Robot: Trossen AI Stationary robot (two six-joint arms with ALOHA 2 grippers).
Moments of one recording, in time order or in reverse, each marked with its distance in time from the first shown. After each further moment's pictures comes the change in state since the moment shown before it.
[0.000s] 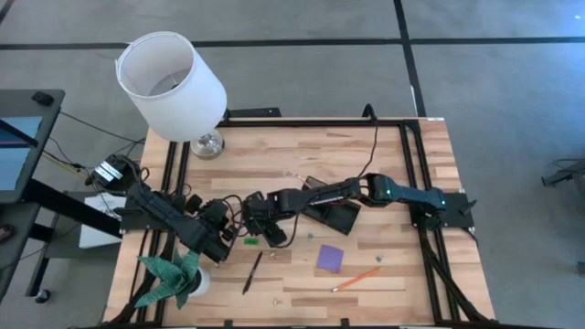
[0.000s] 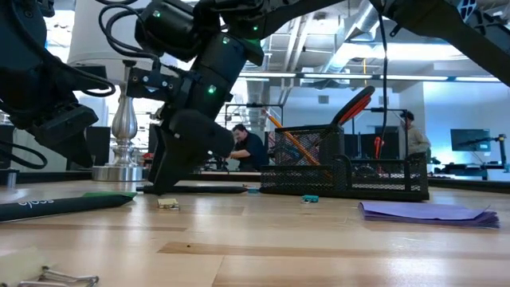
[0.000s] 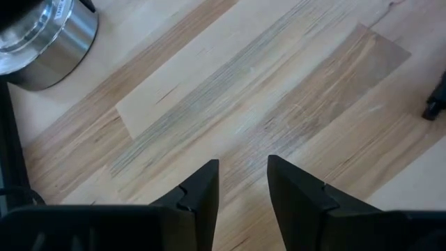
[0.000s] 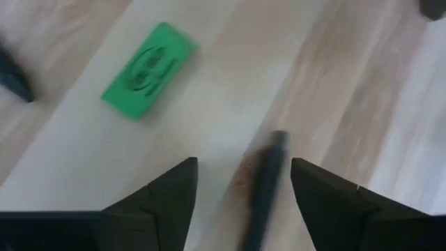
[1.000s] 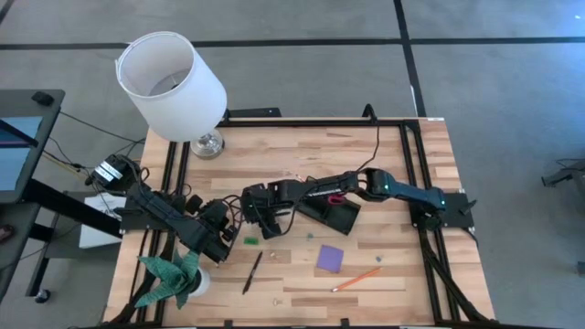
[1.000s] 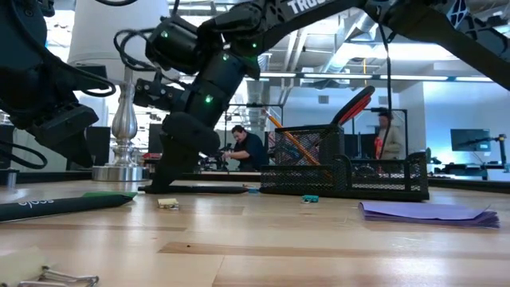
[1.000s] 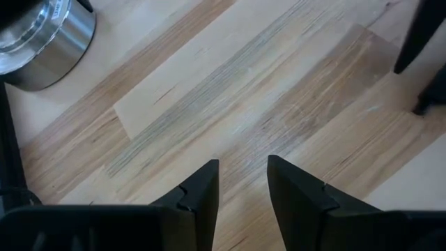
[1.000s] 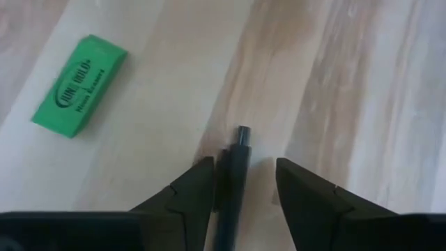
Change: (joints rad) left arm 0.000 0.000 0.000 0.008 0.000 0.004; right arm -0.064 0.011 -0.025 0.061 -0.079 0.139
